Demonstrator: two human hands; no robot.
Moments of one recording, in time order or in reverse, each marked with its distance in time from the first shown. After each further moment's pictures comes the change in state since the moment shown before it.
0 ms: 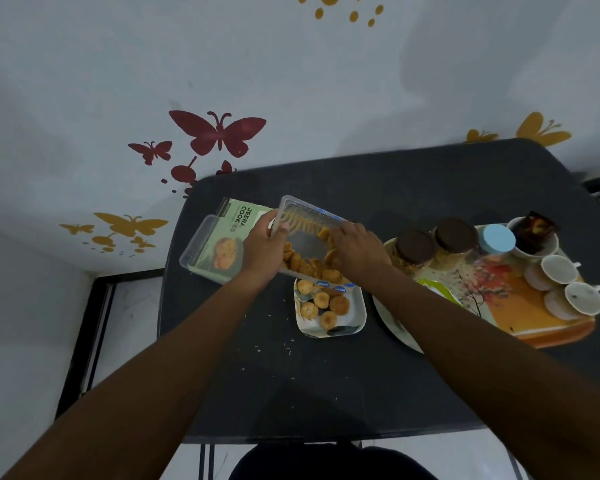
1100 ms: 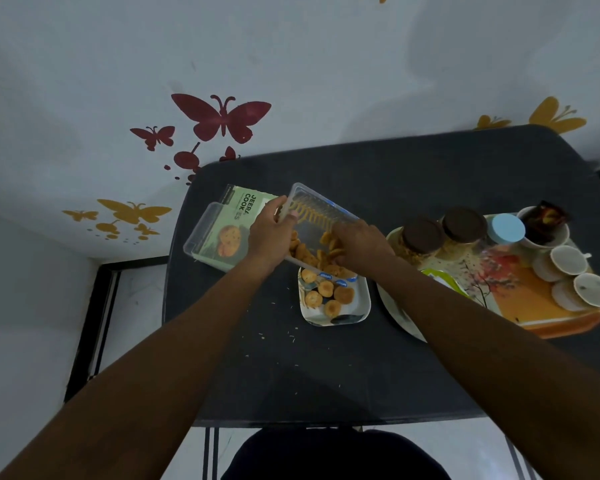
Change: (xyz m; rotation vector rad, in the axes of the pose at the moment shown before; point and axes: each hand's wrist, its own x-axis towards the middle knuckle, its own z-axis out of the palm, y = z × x) left_hand 0.005 0.001 0.003 0.052 -0.012 -0.030; right_hand 0.002 0.006 0.013 0.137 -0.069 -0.045
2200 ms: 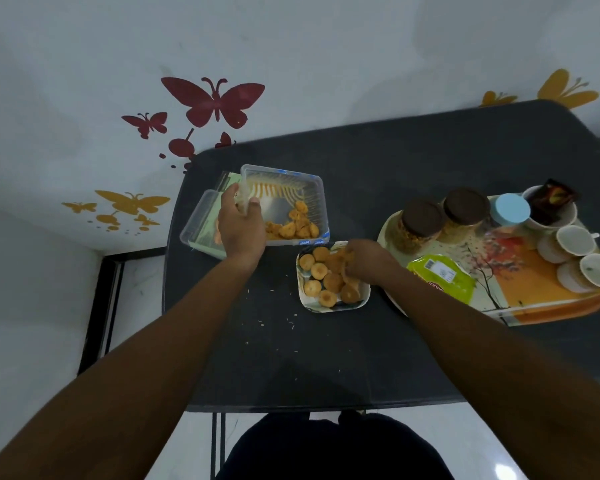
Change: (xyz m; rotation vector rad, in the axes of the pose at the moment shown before) left_hand -0.005 -0.019 -0.017 -0.069 0.332 -0.057; right_hand -0.023 0.023 0.057 0.309 -0.218 0.288
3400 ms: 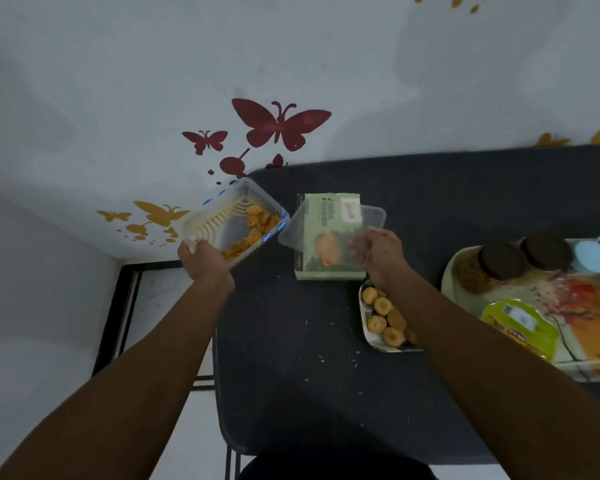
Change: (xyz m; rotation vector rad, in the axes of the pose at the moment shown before) left_hand 0.116 -0.069 -0.131 -0.513 0.418 -0.505; right_hand 0.060 -0.156 -0.003 1.548 0.251 0.370
